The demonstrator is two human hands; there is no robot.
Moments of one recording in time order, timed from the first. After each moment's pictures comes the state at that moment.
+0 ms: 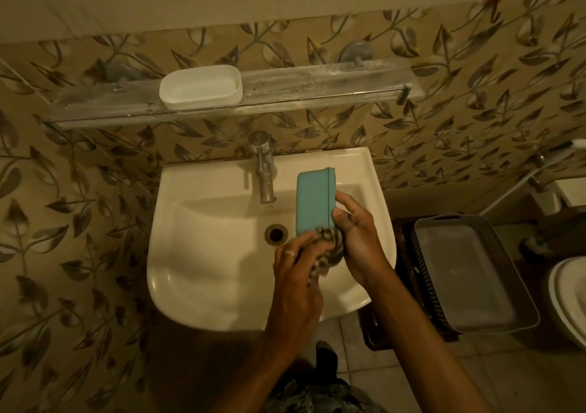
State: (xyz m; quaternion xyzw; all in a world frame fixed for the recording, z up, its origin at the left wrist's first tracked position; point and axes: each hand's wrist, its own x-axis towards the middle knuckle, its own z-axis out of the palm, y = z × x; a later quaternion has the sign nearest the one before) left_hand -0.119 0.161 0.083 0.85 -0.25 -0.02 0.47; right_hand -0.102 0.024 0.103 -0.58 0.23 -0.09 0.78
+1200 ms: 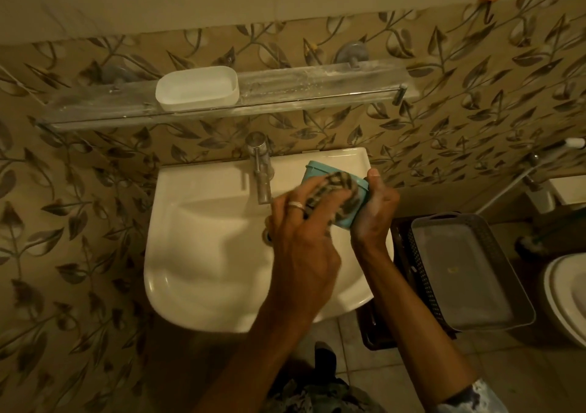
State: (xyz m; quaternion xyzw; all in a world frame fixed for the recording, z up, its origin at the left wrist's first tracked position) left_hand -0.096 0.130 0.164 0.86 -0.27 0.11 0.41; right_hand -0.076 0.015 0.121 -0.58 0.30 -0.37 0.66
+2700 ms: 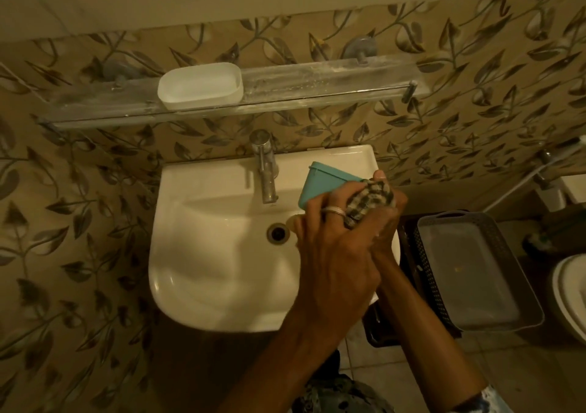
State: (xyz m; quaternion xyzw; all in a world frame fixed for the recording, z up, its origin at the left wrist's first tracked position) left_hand -0.108 0.112 0.176 0.86 -0.33 0.10 0.36; right_hand -0.092 0.021 0.107 -0.60 0.31 -0.31 0.67
